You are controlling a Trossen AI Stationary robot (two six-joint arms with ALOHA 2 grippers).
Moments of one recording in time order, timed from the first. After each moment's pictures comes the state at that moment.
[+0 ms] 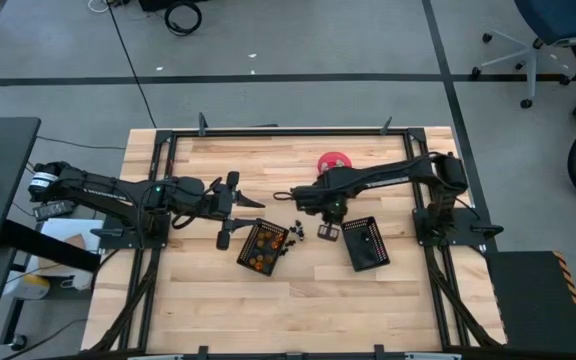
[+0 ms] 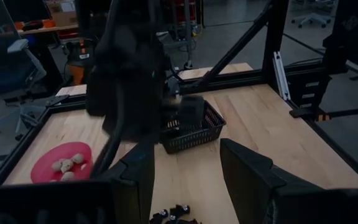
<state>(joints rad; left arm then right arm) -0.13 1.02 0.72 0.09 -0.05 0.09 -0.01 1.87 1.51 -1.24 0.00 0.32</state>
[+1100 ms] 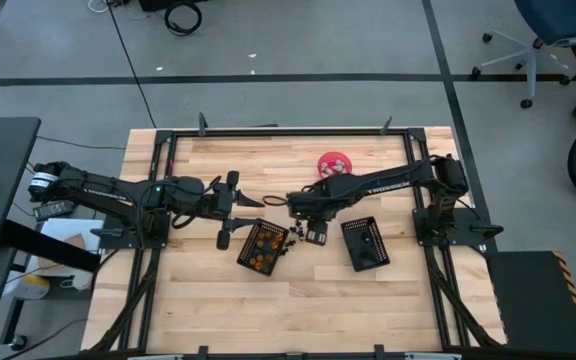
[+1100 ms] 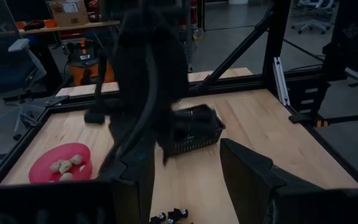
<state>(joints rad) -0.13 1.02 0.72 0.10 -0.05 0.07 0.04 1.86 1.53 -1.08 0.13 0.30</state>
